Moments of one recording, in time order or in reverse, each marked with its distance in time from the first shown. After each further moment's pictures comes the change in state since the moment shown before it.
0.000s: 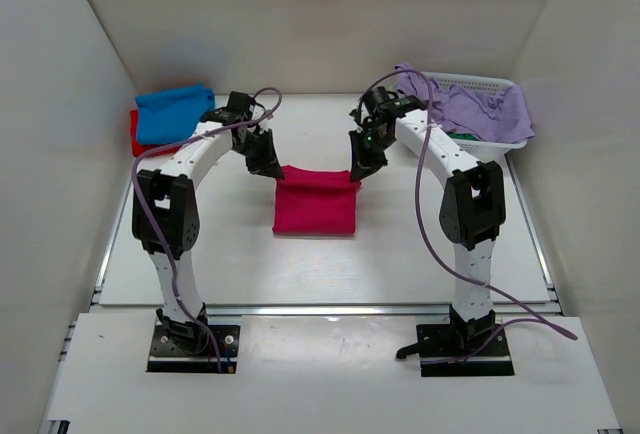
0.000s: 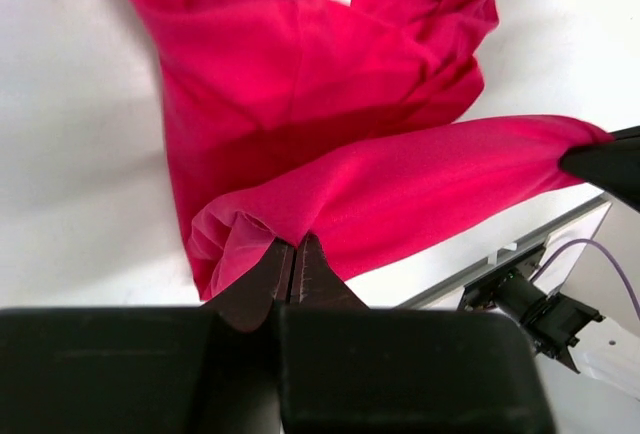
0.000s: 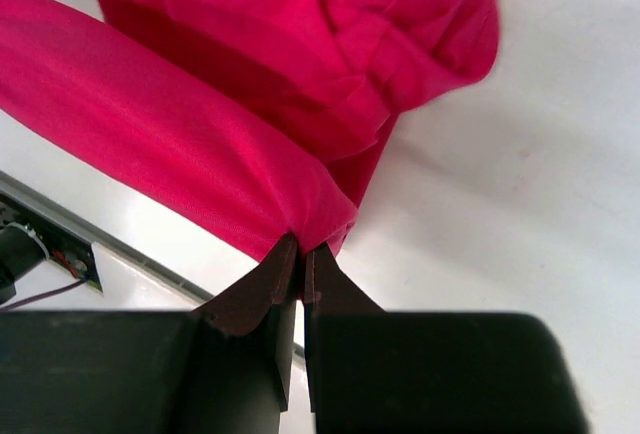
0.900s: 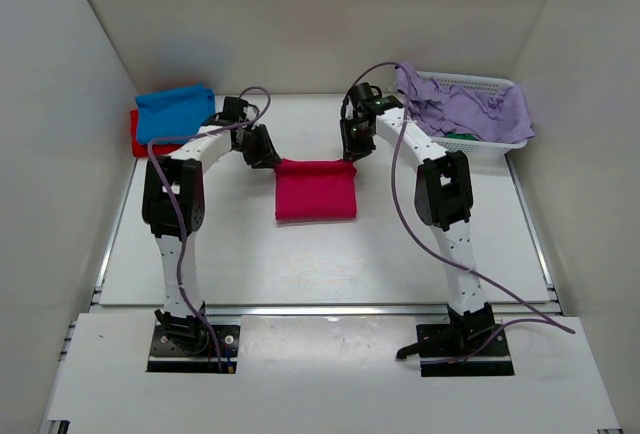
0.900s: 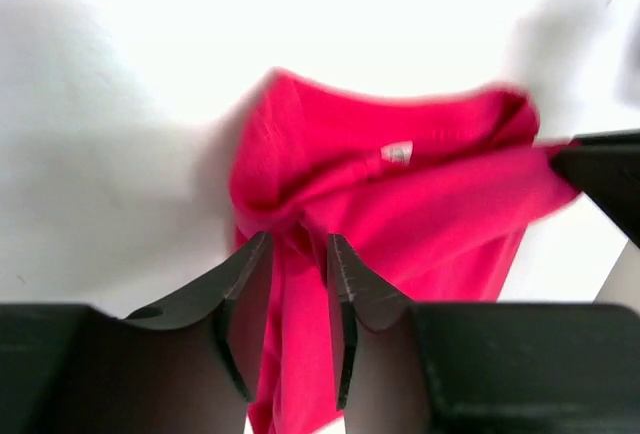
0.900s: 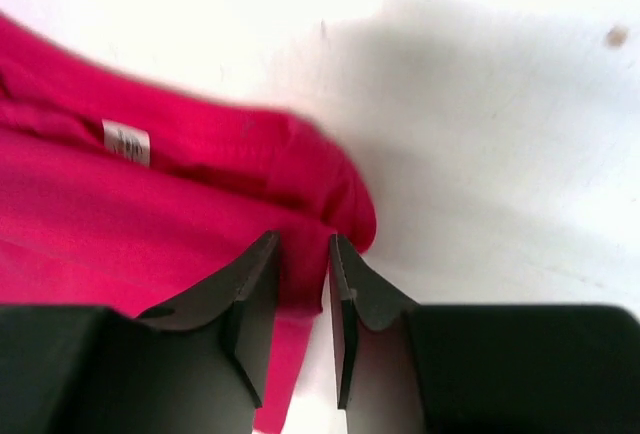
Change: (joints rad) left arm 0.065 0.196 0.024 0.298 -0.042 -0.093; right arm -0.003 0.332 0.305 0.139 0.223 0.000
